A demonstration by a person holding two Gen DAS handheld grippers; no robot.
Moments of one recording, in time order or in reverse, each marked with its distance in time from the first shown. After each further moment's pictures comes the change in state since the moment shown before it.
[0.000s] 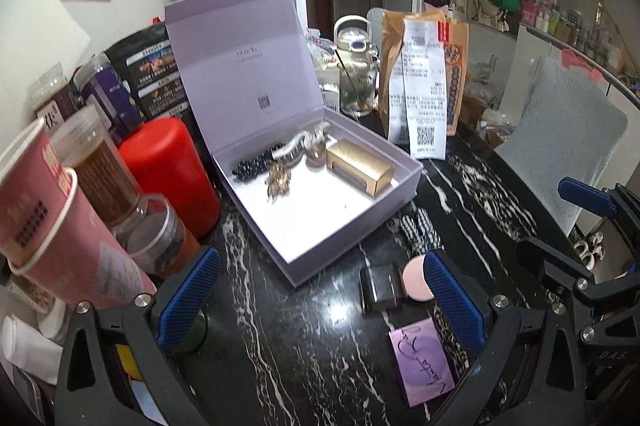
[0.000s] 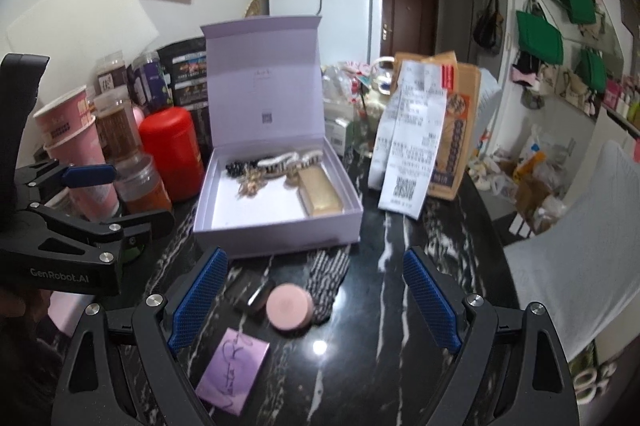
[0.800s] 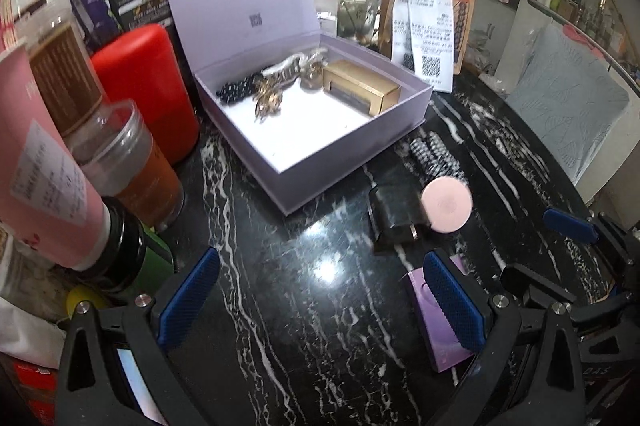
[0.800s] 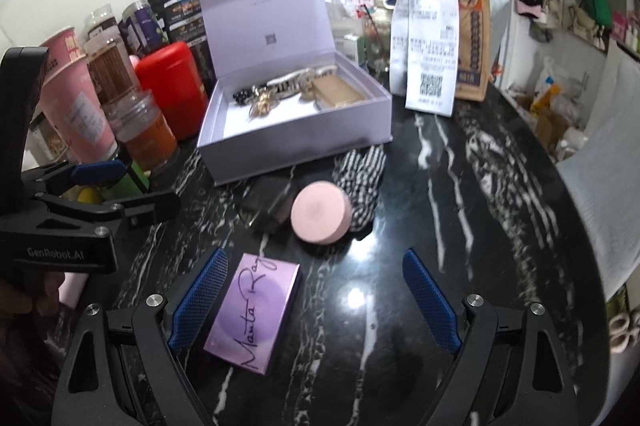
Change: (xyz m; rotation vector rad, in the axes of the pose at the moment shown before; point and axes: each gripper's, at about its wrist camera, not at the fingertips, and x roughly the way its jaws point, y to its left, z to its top) left arm 0.048 0.015 -0.057 -0.023 0.156 -0.050; right arm 0.043 0.011 -0.073 0.128 0.161 0.079
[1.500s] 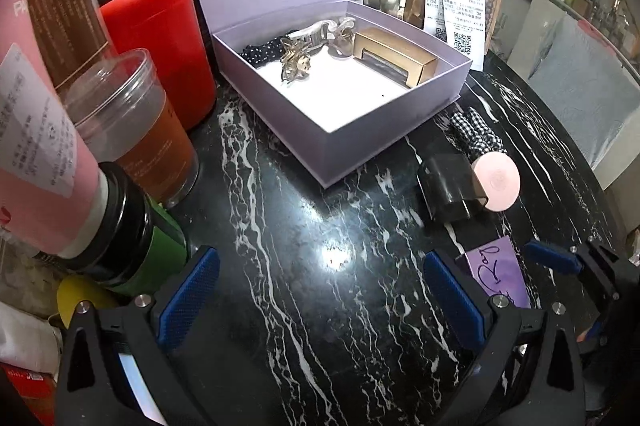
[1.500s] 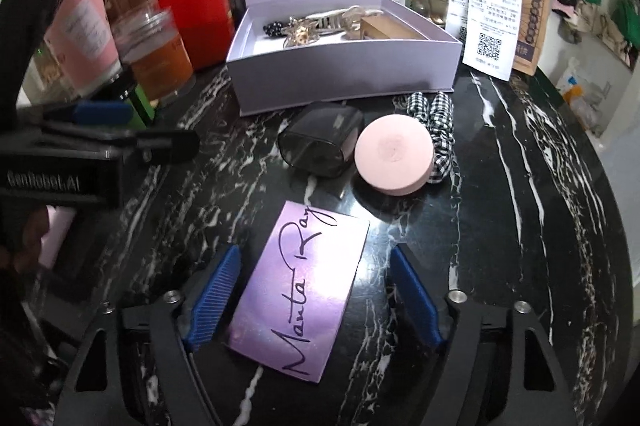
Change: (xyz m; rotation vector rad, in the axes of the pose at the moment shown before) left arm 0.028 0.030 -0.011 -0.022 0.053 0.006; right arm 0.052 0.047 -0.024 -0.117 0.142 -0.013
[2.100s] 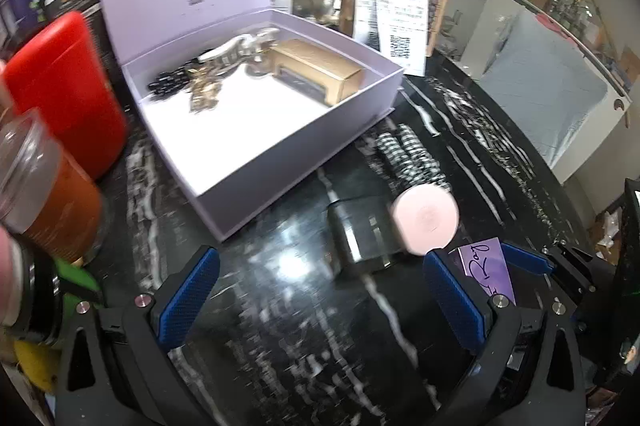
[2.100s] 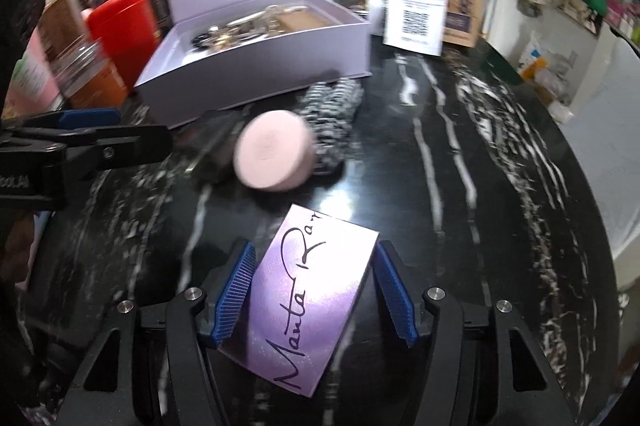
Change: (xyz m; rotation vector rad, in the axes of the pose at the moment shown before) left arm 0.021 -0.052 0.031 0.073 -0.004 -0.166; right arm -0.004 -0.065 -0.003 0.134 0.002 -0.096
